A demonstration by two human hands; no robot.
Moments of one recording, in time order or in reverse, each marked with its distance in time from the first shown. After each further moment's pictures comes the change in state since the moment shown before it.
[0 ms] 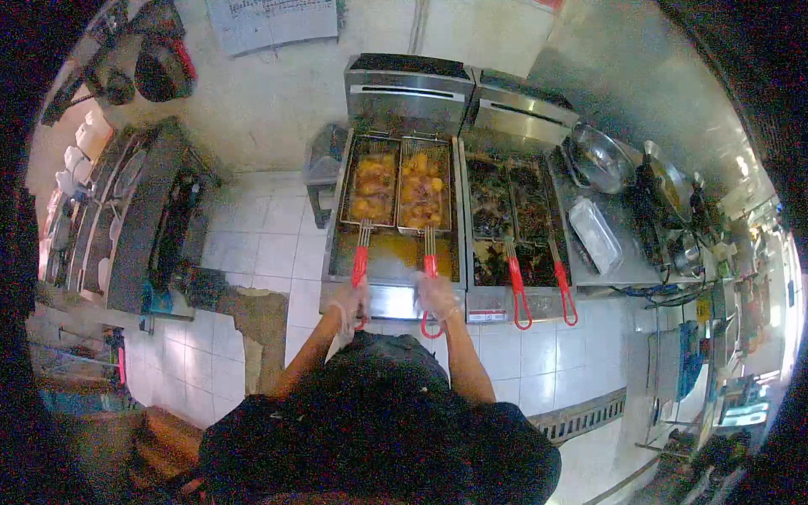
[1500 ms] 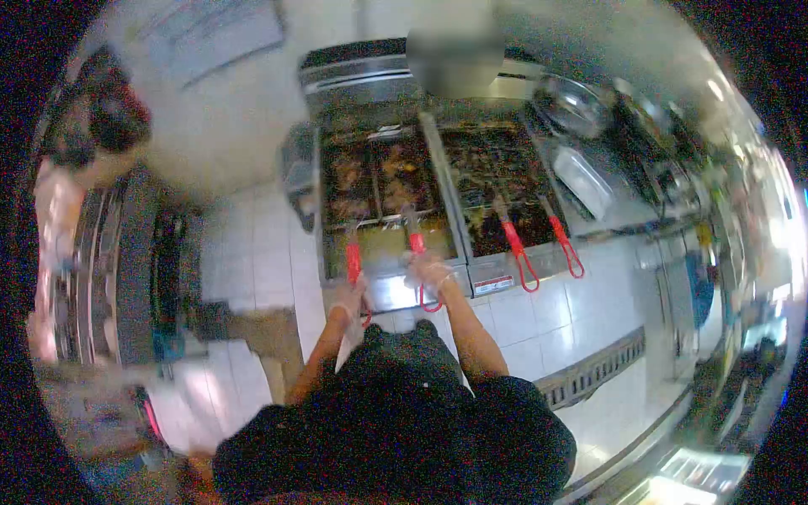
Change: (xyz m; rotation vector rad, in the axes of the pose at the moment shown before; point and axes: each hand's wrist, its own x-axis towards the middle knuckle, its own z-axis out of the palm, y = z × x) left_hand 0.021 -0.025 -0.011 0.296 -0.027 0.069; right_hand 0.006 -0.021 0.032 -0.049 0.133 0.025
